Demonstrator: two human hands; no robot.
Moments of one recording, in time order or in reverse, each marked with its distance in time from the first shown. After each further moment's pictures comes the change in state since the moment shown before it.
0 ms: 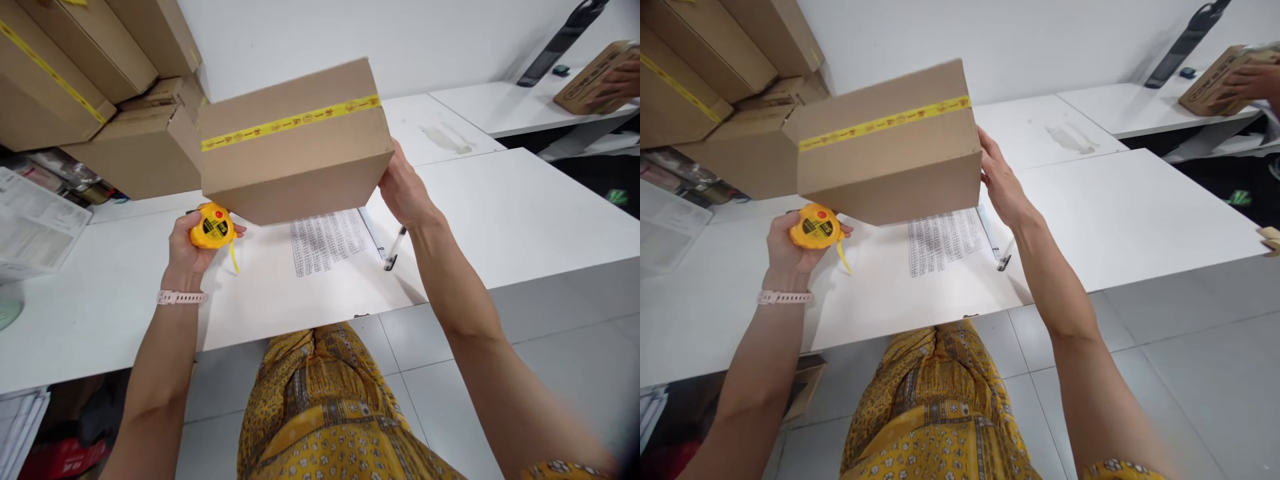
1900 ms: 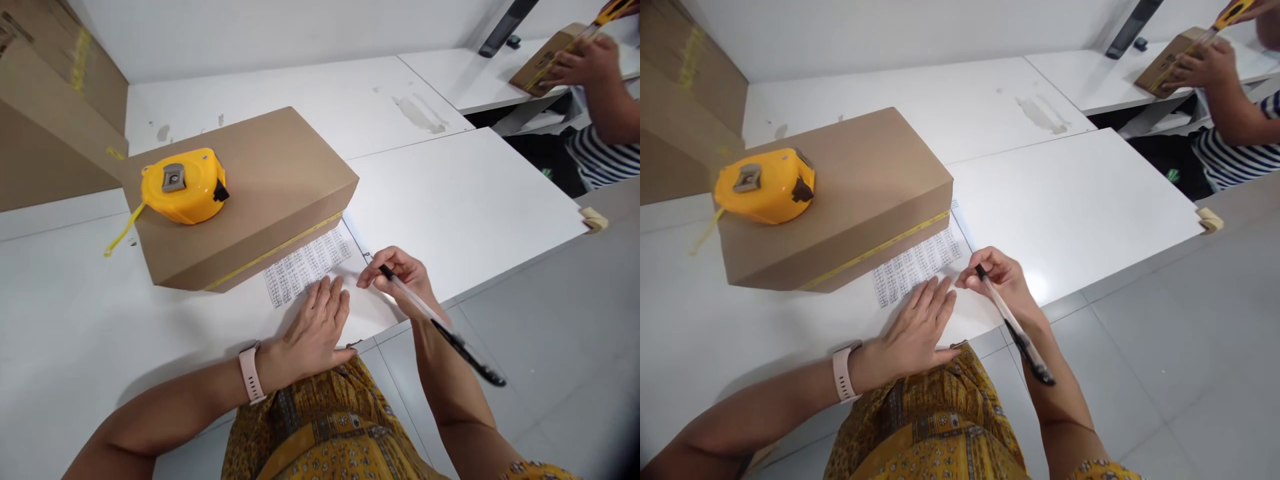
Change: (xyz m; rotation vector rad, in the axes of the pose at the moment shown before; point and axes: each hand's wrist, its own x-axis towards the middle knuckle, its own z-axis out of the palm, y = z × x) left_hand -0.113 -0.109 0.155 1.496 -0.982 0.700; right_hand -0.142 -0.003 0.014 0.397 0.129 0.505
